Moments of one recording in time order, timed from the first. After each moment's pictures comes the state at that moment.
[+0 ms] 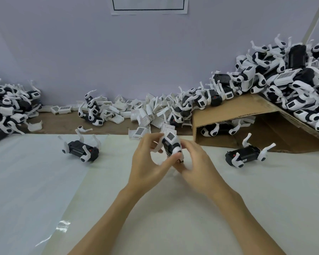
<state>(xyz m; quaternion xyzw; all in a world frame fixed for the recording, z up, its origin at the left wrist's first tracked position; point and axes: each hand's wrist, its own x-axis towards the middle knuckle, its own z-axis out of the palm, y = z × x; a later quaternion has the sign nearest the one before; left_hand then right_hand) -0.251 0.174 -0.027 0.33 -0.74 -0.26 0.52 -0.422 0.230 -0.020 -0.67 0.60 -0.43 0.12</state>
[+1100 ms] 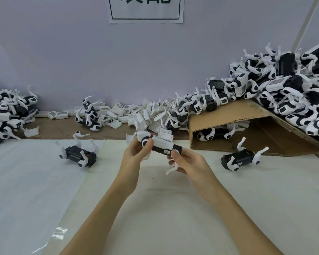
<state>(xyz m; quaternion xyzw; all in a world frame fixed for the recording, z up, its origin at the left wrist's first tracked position) -0.233 0.156 -0.014 0.30 -0.58 -0.57 0.50 -0.416 0.227 -0.015 -0.47 0.52 -0.57 0.43</state>
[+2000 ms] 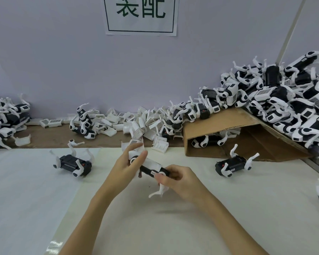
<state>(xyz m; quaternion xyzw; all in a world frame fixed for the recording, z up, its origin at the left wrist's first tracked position) -0.207 0.136 -0.016 0.36 -0.71 -0.47 0.39 -0.404 0.233 -0.017 -0.55 0.58 -0.45 0.40</state>
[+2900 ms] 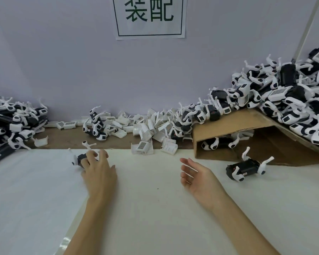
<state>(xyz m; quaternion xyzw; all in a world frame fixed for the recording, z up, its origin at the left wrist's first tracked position) -0.158 0.107 -0.040 0.71 -0.64 0.02 0.29 -0.426 0.216 -0.025 -0.19 0.41 -0.63 0.63</state>
